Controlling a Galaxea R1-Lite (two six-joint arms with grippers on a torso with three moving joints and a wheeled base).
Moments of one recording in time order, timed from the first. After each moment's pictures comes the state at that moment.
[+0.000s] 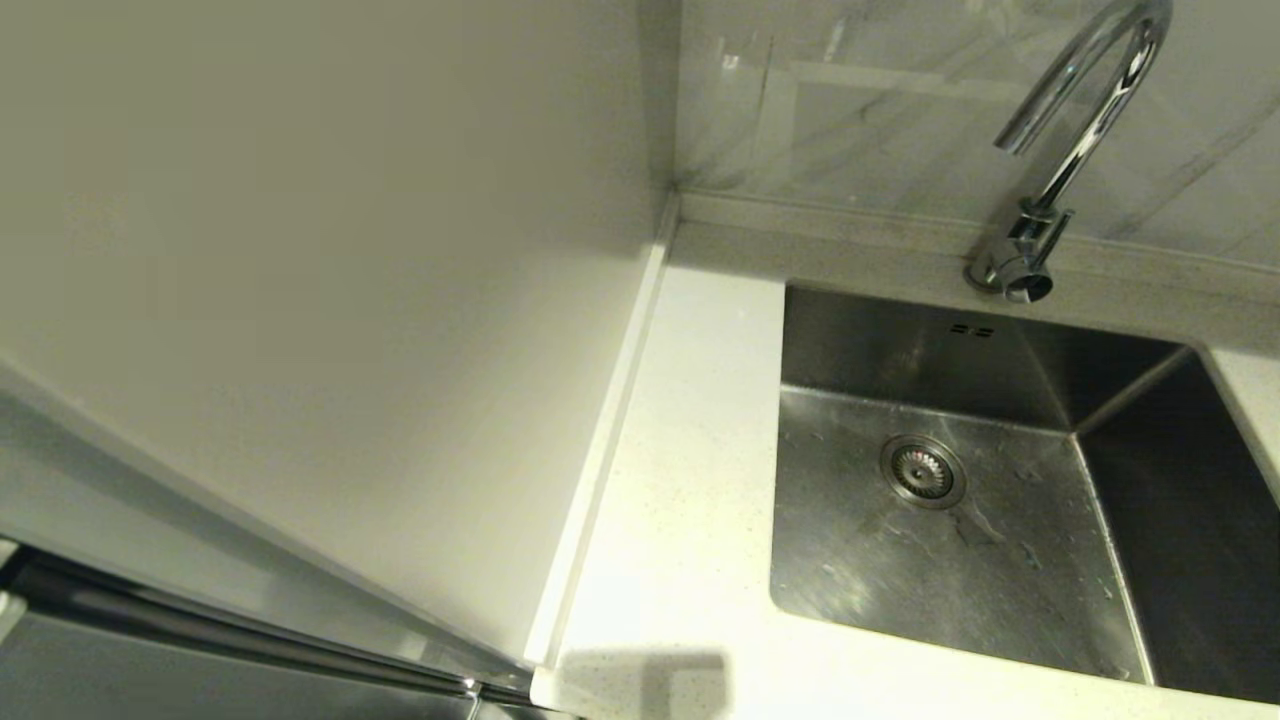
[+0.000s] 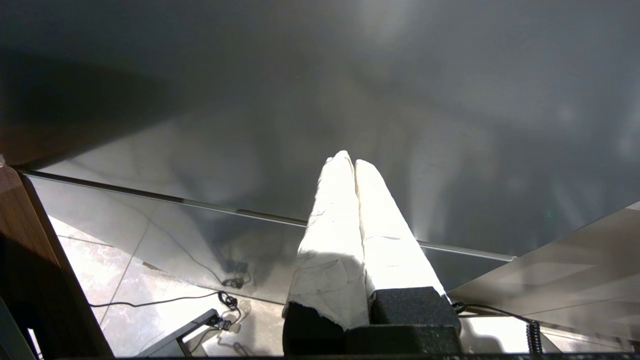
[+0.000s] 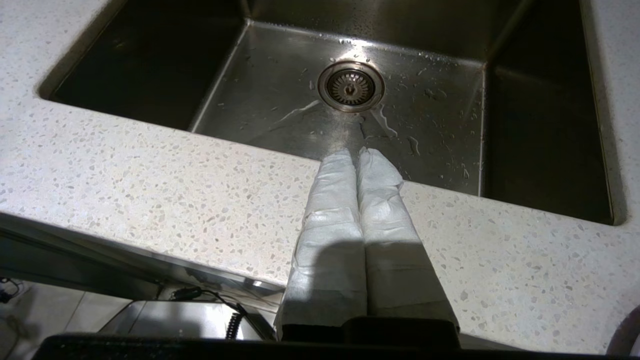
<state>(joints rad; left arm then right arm) 0.00 0.00 0.00 -0.01 0.00 0.00 0.00 0.00 0.00 -0.01 -0.02 0.03</state>
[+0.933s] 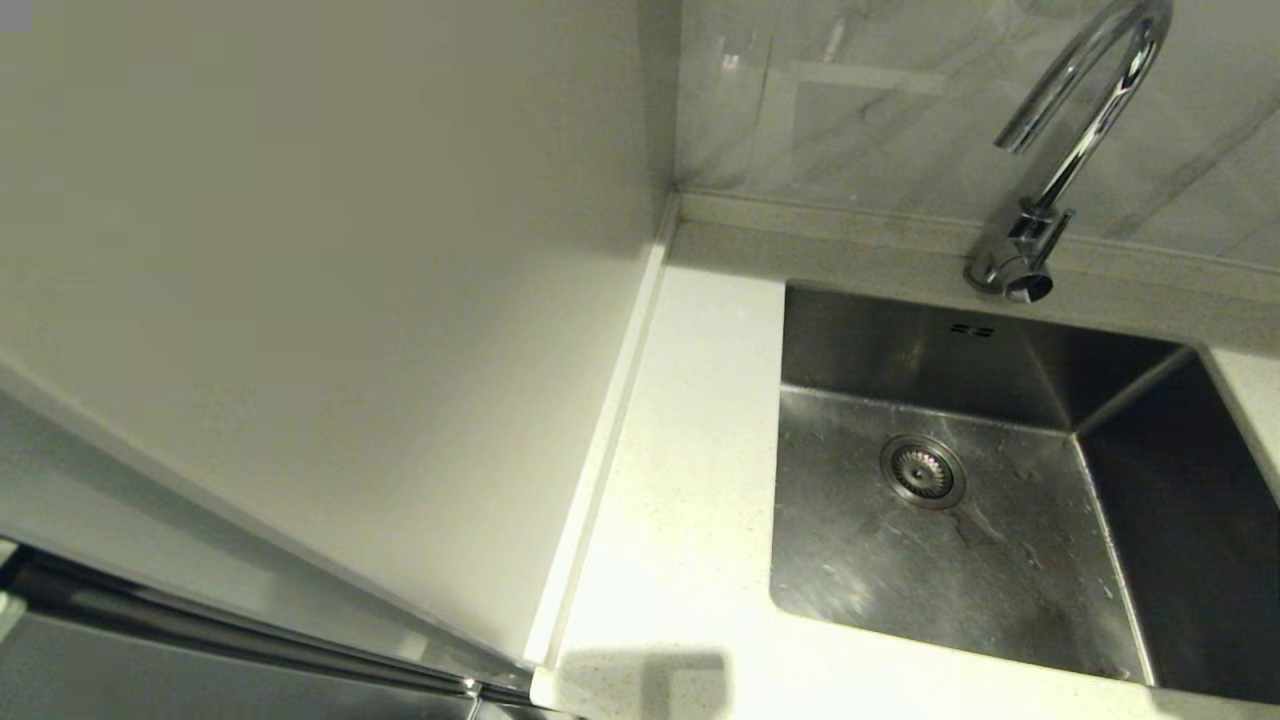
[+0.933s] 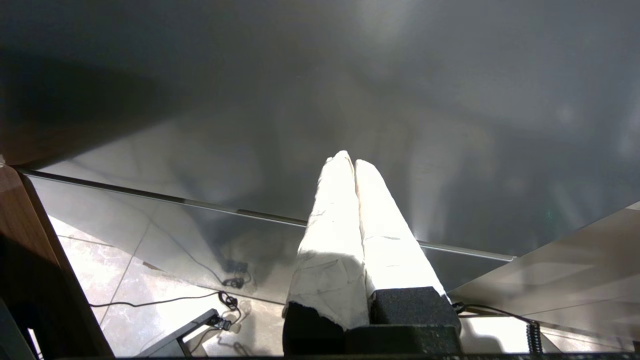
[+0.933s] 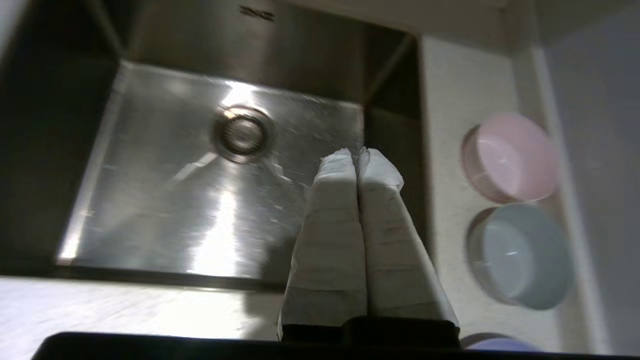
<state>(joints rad) 0.00 0.00 0.00 -0.01 0.00 0.00 0.00 0.67 -0.68 0.13 -0.32 -0.09</state>
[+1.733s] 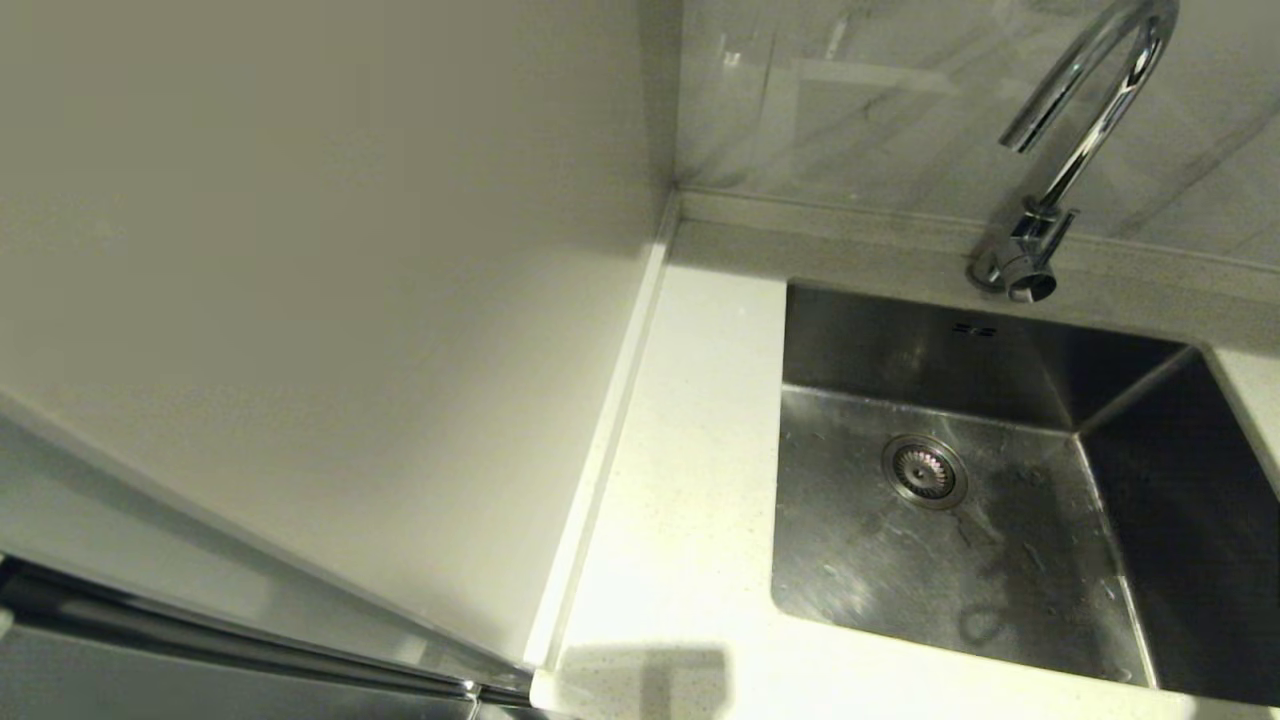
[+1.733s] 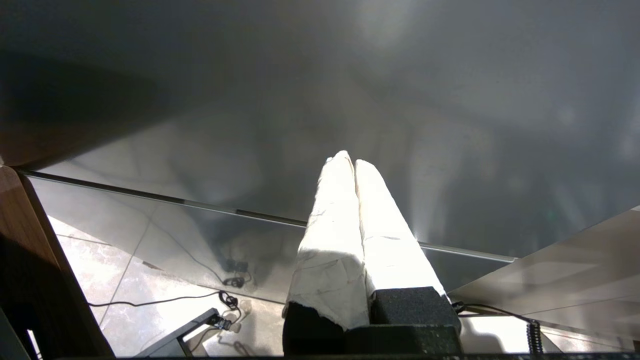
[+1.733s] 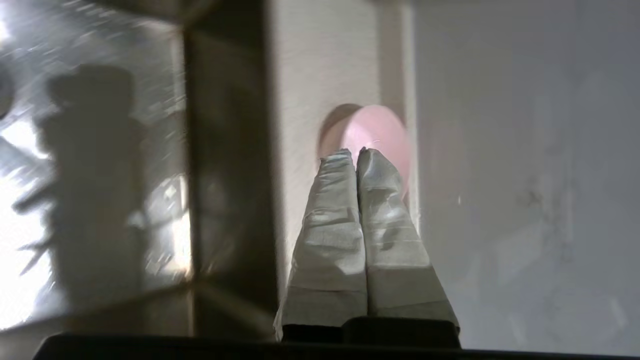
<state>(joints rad) 0.00 0.00 0.00 -0.01 0.00 0.00 -0.29 1.29 -0.93 -0.04 -0.52 -0.36</state>
